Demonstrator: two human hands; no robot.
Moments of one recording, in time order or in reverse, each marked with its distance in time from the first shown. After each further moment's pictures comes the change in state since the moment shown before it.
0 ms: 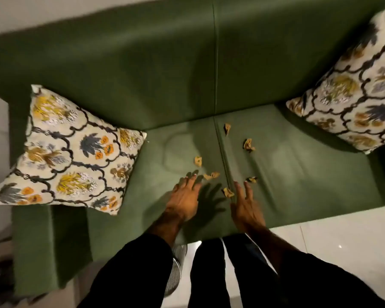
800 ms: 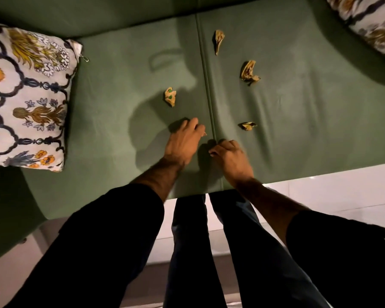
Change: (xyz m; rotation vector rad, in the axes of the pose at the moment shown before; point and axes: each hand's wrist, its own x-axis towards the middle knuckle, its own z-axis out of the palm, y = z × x) left_hand 0.127 0.038 0.083 -0.018 0.074 0.040; right_hand 0.085 0.074 0.052 -0.238 -0.104 -0.275
